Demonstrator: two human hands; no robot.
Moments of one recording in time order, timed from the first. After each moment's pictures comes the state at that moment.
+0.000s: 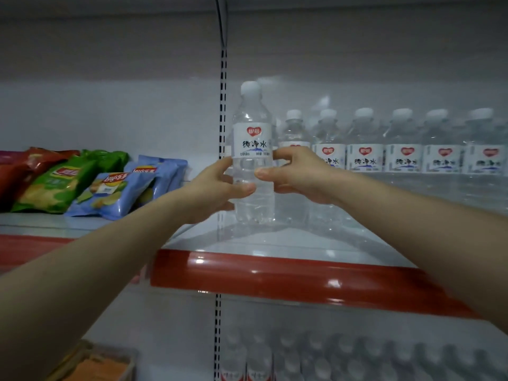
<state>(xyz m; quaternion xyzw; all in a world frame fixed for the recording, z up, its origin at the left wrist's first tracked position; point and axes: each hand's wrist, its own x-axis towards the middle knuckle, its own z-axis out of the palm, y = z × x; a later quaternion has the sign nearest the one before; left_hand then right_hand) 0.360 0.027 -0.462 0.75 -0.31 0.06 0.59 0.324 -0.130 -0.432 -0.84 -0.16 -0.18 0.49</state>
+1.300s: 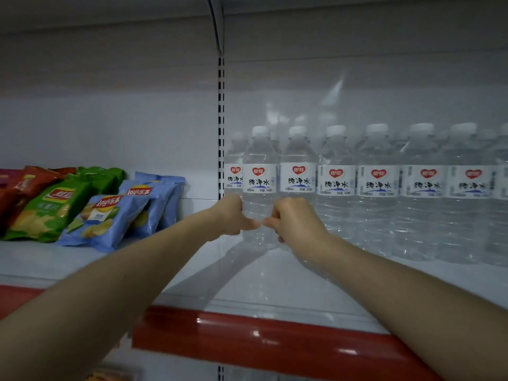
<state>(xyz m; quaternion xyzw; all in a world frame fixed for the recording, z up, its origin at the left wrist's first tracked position) 0.413 -0.011 -0.445 0.88 -0.21 0.05 0.41 0.377 -0.139 -0.458 -0.94 -0.06 -0.27 0.19</state>
